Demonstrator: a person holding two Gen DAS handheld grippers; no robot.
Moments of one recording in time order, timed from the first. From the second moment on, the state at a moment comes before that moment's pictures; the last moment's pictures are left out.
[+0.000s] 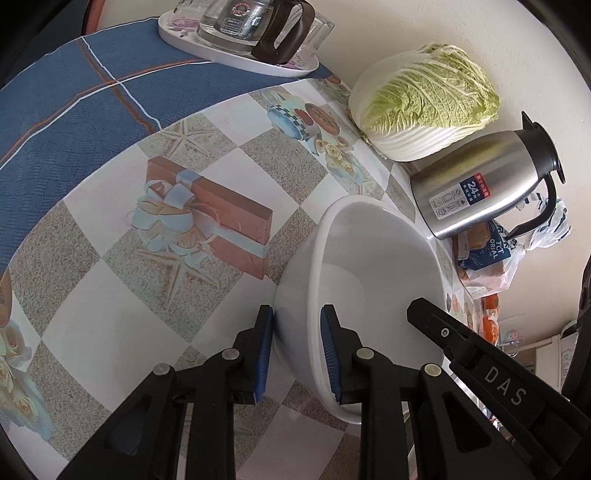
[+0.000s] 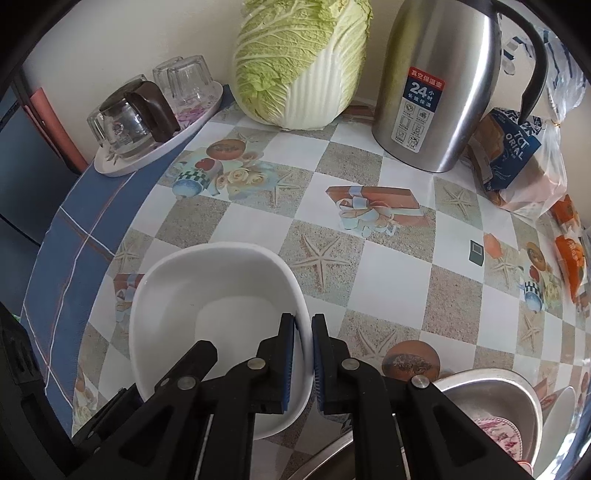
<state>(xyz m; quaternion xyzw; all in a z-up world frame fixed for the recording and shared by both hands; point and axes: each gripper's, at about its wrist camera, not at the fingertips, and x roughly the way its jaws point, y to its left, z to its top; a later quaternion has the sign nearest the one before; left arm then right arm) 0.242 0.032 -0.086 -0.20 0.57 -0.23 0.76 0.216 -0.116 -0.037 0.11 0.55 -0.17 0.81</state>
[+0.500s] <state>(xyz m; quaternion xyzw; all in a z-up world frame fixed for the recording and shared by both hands) 0.219 0.039 -0.020 -0.16 0.52 -0.26 0.79 0.172 -0.102 0.024 0.12 0.50 -0.17 0.84</state>
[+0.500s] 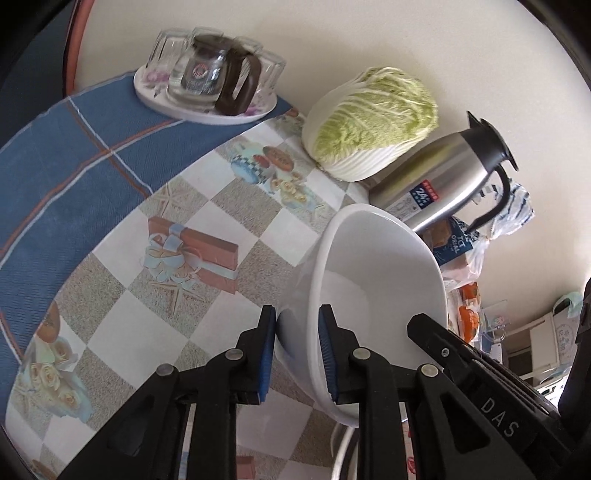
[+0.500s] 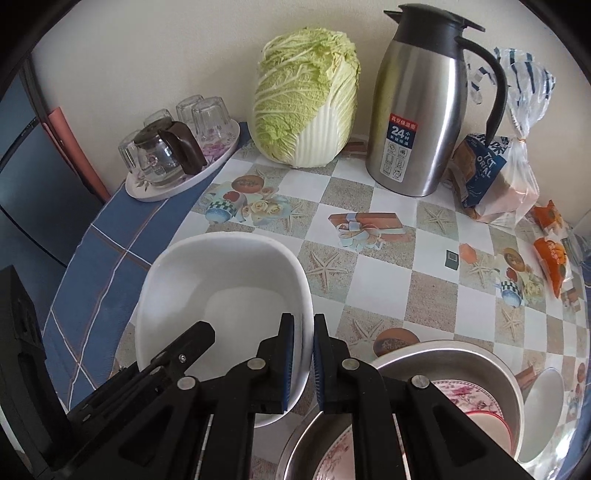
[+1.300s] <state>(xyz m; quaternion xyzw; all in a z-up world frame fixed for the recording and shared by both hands) 0.118 0.016 0.049 -0.05 0.46 -0.31 0.83 0.045 -0.101 0.091 0.15 0.42 -0.19 0.87</state>
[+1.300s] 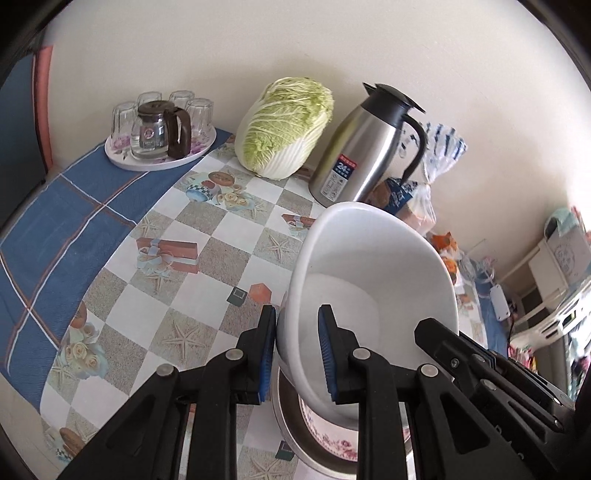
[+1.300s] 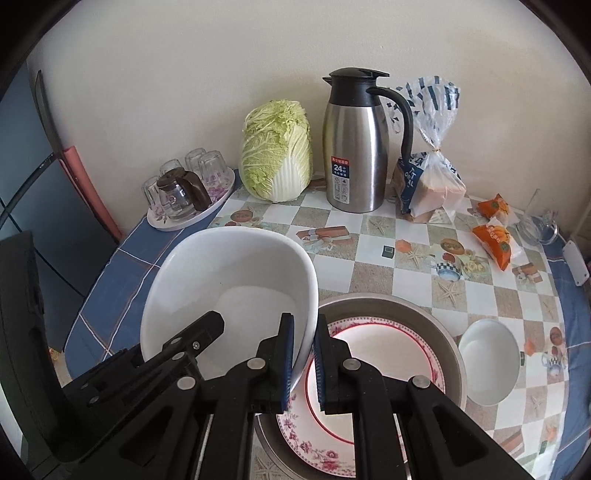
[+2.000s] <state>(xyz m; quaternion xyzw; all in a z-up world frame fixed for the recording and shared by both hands) 0.066 -0.043 0.065 0.03 0.44 -0.34 0.83 -0.035 -0.153 0.078 0.26 0.36 -0.22 0.87</state>
